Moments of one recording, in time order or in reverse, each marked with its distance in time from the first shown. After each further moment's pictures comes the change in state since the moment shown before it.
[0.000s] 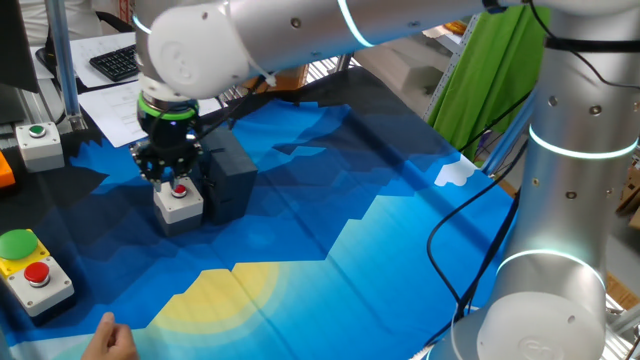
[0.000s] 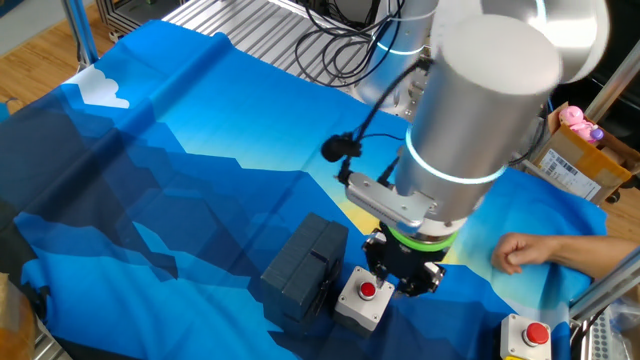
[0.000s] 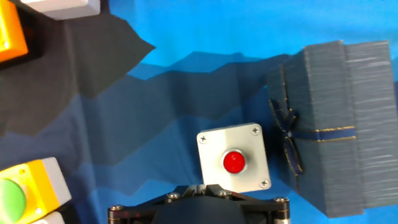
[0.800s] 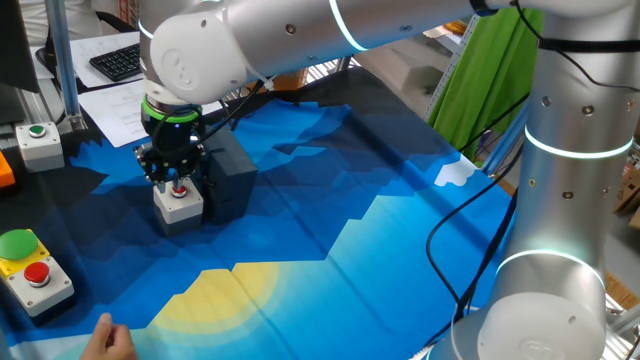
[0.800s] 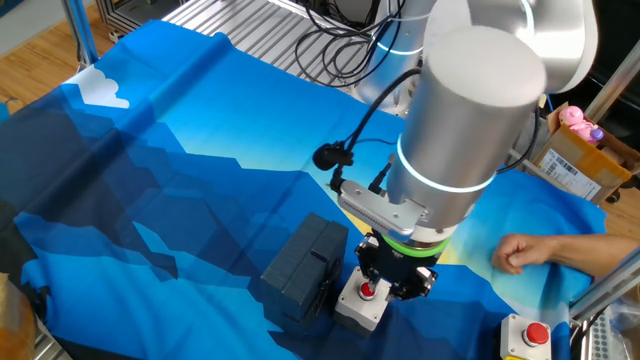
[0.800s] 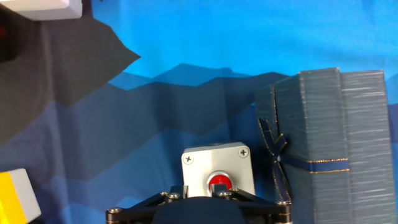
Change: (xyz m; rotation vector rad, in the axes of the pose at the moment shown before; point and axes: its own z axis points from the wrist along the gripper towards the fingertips) arm -0.006 -0.008 0.010 0.035 -0.001 -0.018
